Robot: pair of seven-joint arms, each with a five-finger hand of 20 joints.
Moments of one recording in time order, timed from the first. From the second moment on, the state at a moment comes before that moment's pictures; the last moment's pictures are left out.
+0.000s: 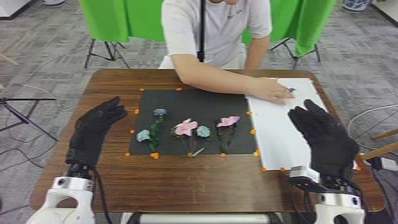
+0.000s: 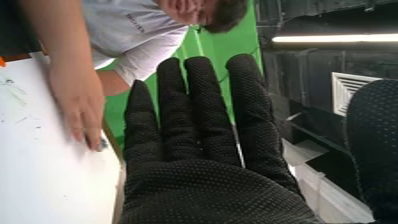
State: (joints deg) left arm 121.5 -71.1 -96.6 -119.6 63.0 -0.1 13.5; right arm -126.5 -85.9 98.0 -122.6 -65.7 -3.7 -19.5
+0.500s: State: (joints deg) left arm 121.5 -71.2 -97.2 -119.6 63.0 -0.1 13.6; right arm -126.6 -85.7 98.0 -122.6 -65.9 -3.4 -19.3
